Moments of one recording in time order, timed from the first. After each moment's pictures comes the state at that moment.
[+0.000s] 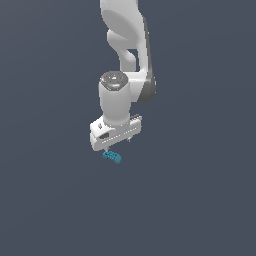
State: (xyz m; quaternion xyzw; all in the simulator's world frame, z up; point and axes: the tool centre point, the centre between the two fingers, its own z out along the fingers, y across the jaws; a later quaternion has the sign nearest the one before) arm 0.020 -0.042 0.143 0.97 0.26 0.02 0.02
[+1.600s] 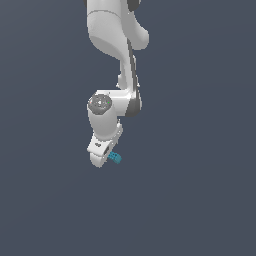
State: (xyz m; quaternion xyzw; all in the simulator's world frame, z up) arm 0.015 -0.081 0.073 0.84 0.54 0.00 0.00
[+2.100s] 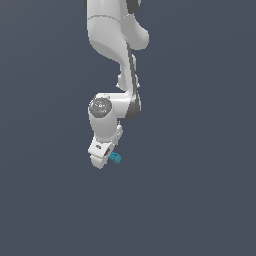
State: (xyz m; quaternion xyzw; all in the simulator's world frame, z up) arm 0.015 -0.081 0.061 0.84 0.54 0.00 0.00
